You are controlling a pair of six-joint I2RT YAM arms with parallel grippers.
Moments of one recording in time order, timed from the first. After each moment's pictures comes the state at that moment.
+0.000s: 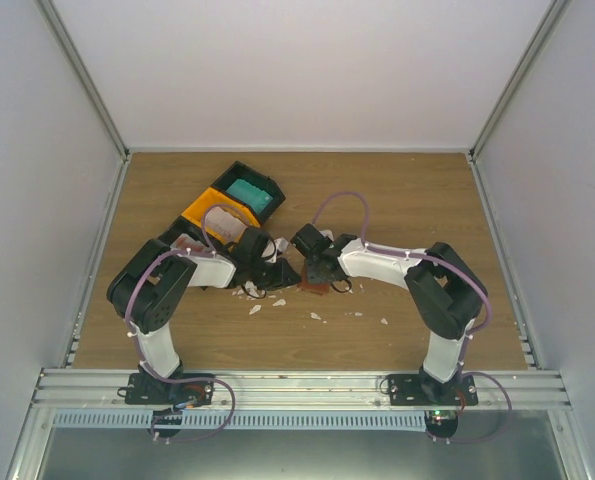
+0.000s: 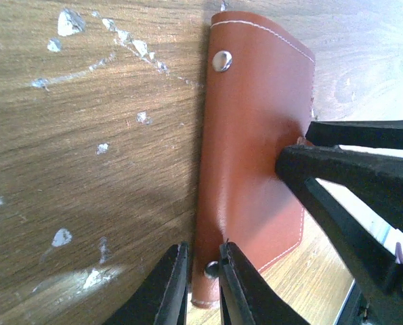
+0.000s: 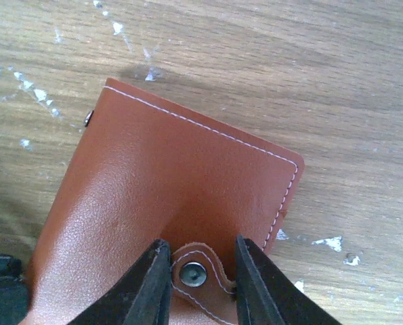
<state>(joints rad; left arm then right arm) -0.55 1.80 0.78 0.11 0.56 -0.70 0.80 1.83 1.14 -0.59 0.26 0.58</state>
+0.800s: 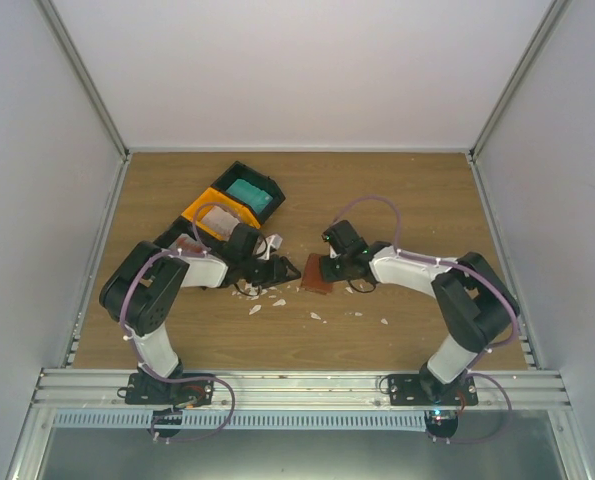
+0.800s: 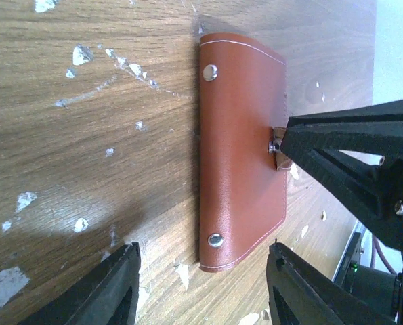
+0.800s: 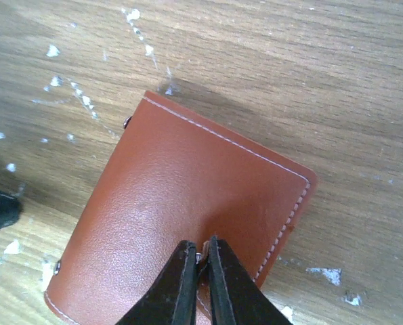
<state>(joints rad) -0.49 1.76 0.74 0.15 0.64 -0.67 0.67 1.67 0.91 -0.31 0.01 0.43</state>
